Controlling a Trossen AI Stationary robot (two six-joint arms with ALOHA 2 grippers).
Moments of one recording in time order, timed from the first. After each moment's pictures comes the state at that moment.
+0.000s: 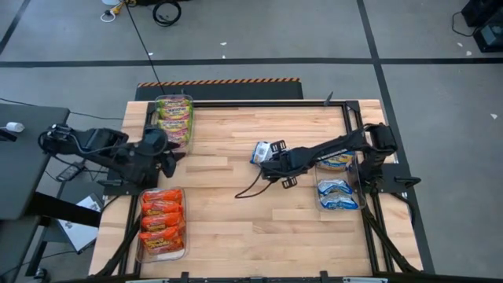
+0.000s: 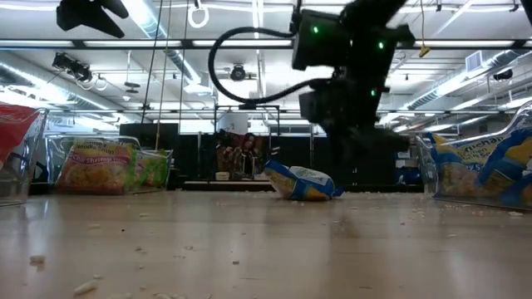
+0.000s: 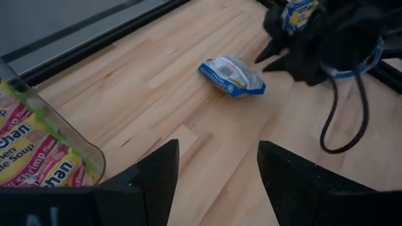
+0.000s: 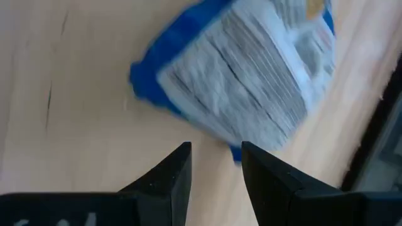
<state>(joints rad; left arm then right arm) -0.30 0.76 1.02 -1.04 -0.60 -0.84 0.07 1.83 1.18 -0.75 0.49 -0.30</state>
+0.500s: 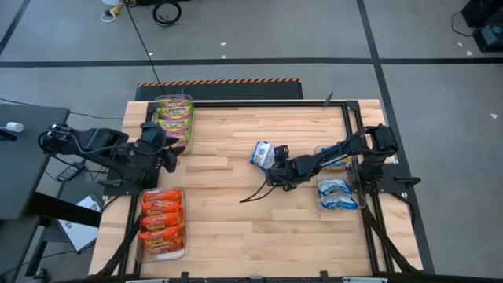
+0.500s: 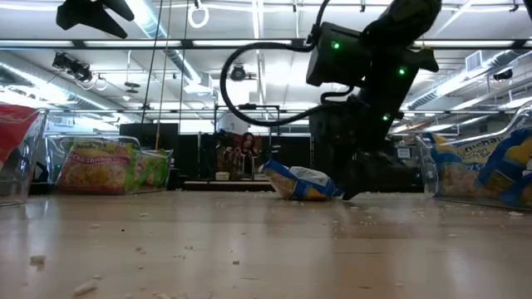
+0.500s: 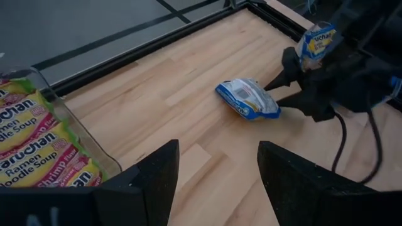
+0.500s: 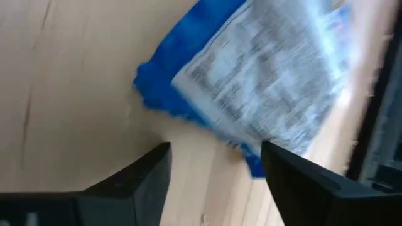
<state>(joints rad) -0.30 0.76 1.02 -1.04 -0.71 -0.88 0.10 1.83 1.00 -0.47 0.59 -0.28</state>
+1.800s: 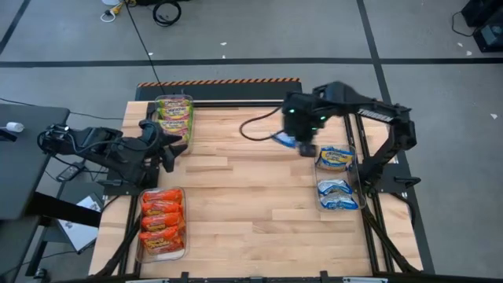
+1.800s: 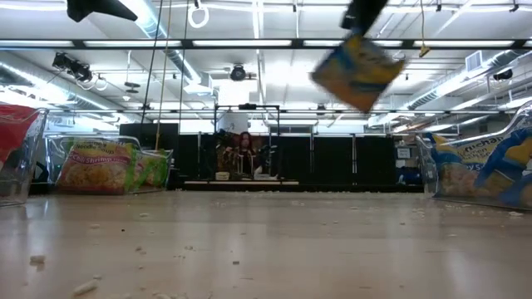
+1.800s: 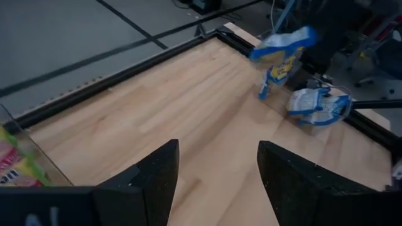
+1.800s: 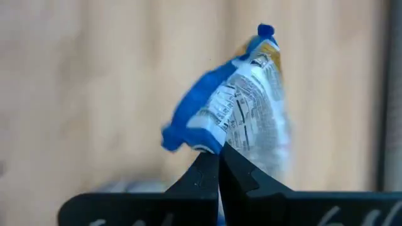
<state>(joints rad) -0.30 0.73 1.02 -0.88 -0.70 -0.76 -0.18 1.62 1.88 -1.51 -0.07 -0.16</state>
